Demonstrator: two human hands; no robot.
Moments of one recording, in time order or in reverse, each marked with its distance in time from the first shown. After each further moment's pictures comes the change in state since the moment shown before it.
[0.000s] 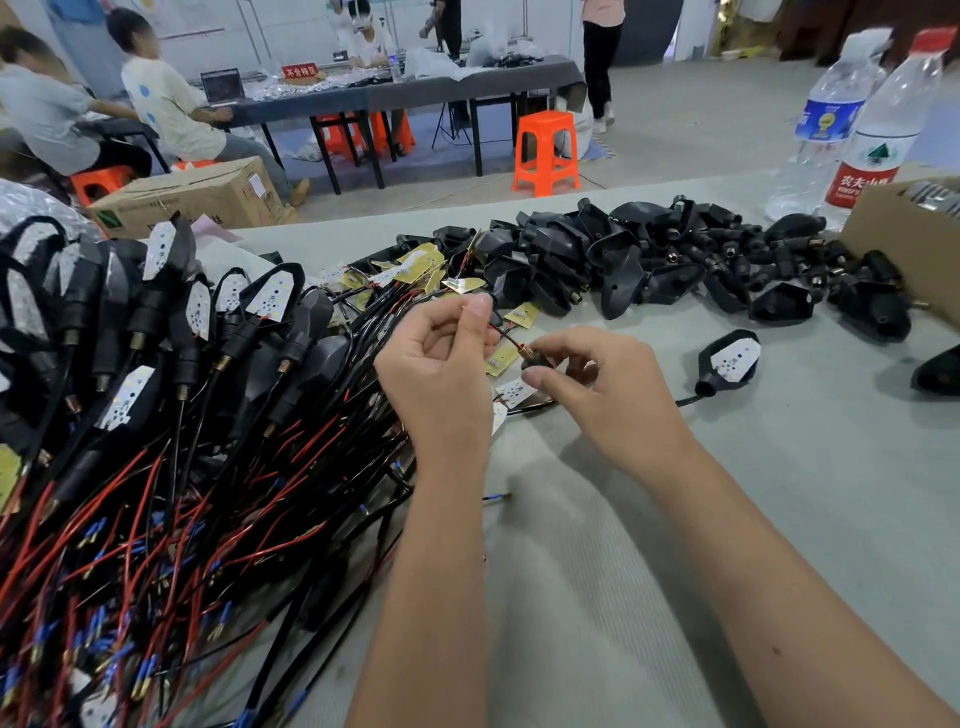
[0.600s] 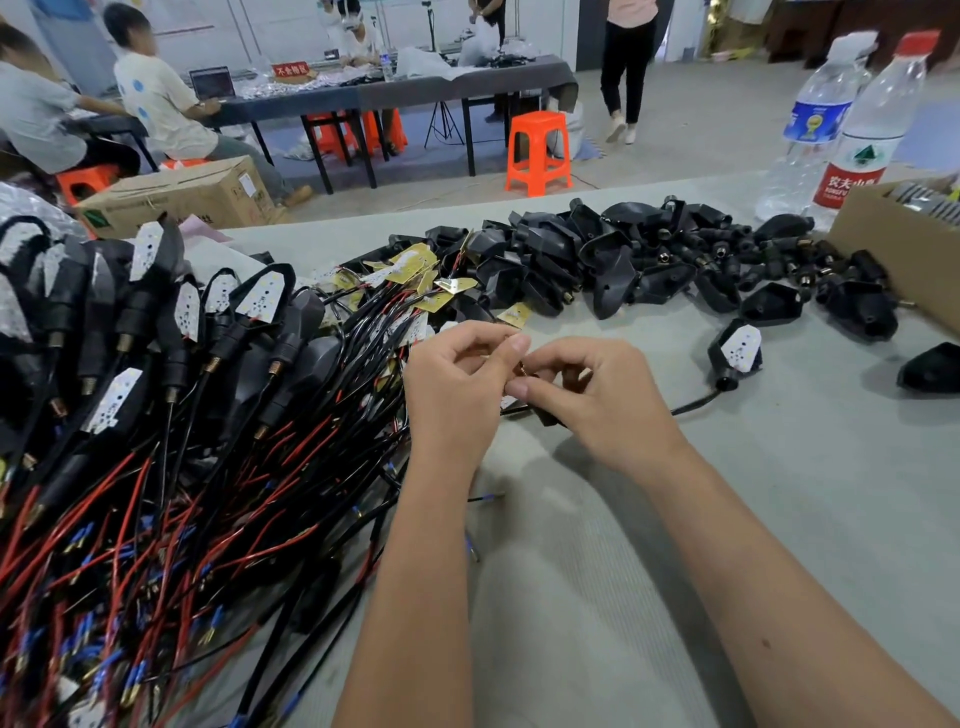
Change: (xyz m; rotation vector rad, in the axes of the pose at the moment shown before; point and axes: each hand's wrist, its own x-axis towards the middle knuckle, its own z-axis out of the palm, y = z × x) left_hand -0.001 -0.008 -0.008 0.169 -0.362 -0.115; right_hand -0.004 0.000 -0.003 0.146 -0.077 0.074
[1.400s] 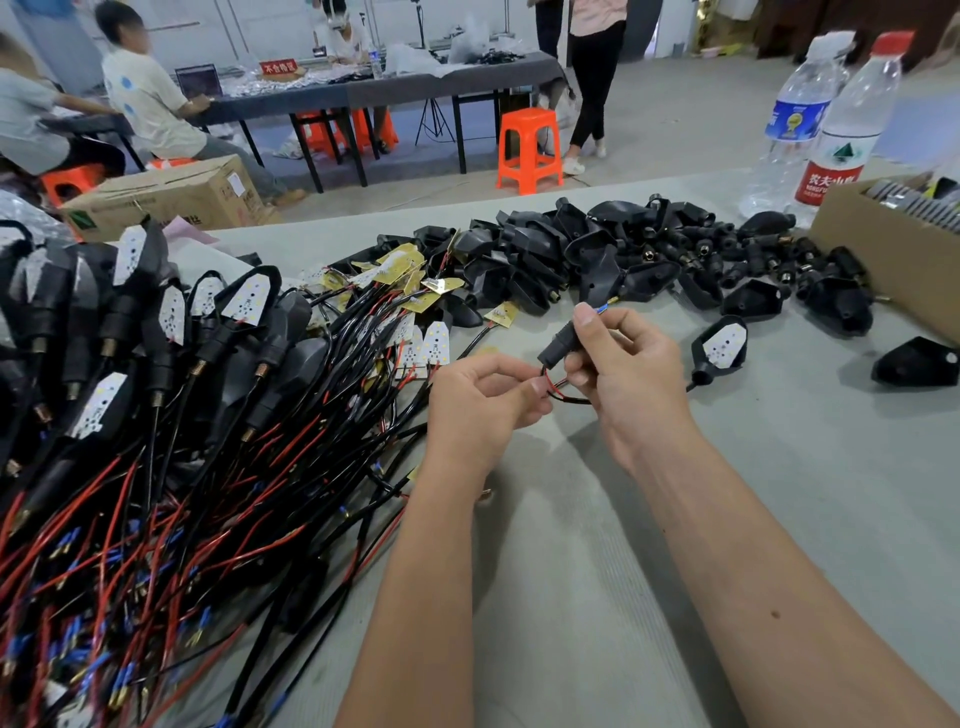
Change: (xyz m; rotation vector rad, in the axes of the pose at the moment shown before) left_hand -0.013 -0.008 0.017 -0.070 -0.127 -0.345; right_hand 0.006 0.000 -0.006 0.632 0.420 0.305
